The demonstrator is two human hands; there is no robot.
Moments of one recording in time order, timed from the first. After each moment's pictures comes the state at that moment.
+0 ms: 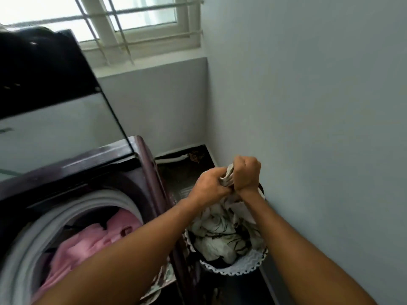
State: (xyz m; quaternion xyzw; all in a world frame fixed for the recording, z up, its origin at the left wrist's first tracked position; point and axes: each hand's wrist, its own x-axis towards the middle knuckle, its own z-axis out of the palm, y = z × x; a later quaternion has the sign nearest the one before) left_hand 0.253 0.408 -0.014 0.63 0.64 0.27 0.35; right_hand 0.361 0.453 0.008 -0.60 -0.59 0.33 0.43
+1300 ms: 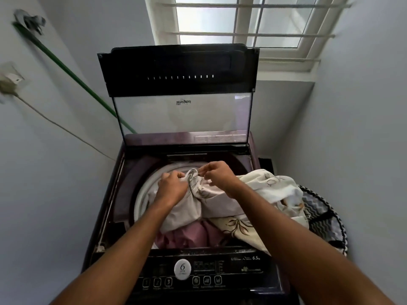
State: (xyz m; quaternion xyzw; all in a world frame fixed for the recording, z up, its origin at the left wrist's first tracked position) left_hand -0.025 0.148 0.023 0.24 0.90 0.27 0.24; right_hand 0.092 0.273 0.052 -0.40 -0.69 0.61 0.06
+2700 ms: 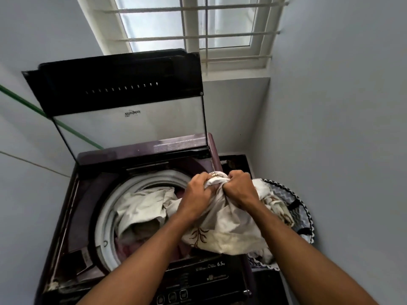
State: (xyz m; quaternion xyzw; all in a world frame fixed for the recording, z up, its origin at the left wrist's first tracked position) left_hand 0.108 0.249 0.026 0.48 0.76 0.37 0.23; right_hand 0.230 0.346 0.036 -0.52 -0.77 0.33 0.13
